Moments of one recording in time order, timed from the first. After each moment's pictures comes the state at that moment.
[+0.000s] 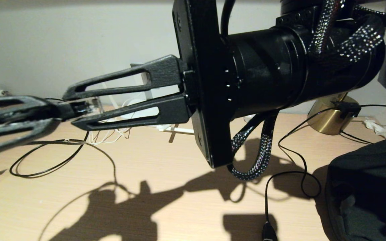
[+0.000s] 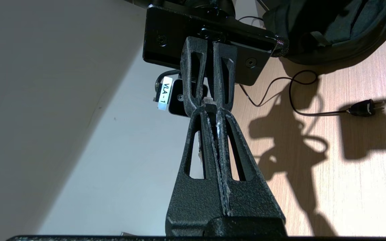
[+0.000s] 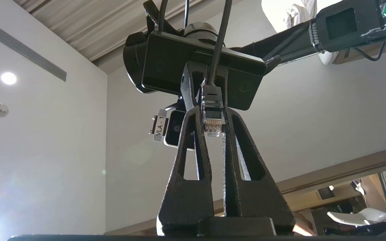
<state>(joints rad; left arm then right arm) -0.64 0.95 -0.94 -0.12 -0.49 1.05 0.98 1.79 -1.78 0.11 0.86 1.69</state>
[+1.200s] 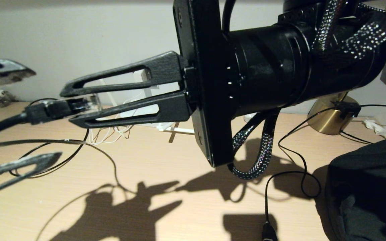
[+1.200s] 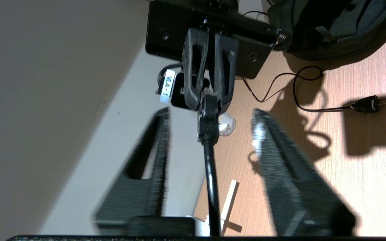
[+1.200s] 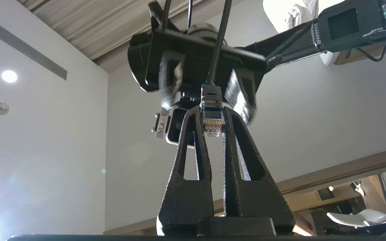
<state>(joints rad) -0.64 0.93 -0.93 -0.12 -0.46 1.05 0.98 1.79 -1.78 0.11 0.85 1.69</state>
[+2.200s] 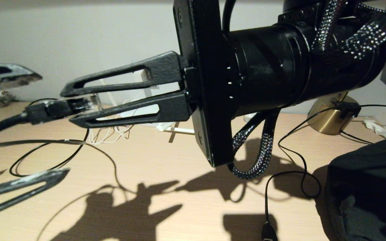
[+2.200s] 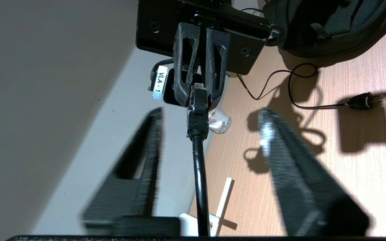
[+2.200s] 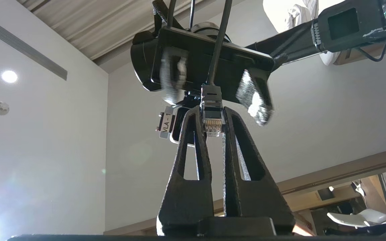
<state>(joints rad) -0.64 0.93 -0.91 -0.12 -0.46 1.05 0.98 1.79 -1.78 0.11 0.85 1.69</state>
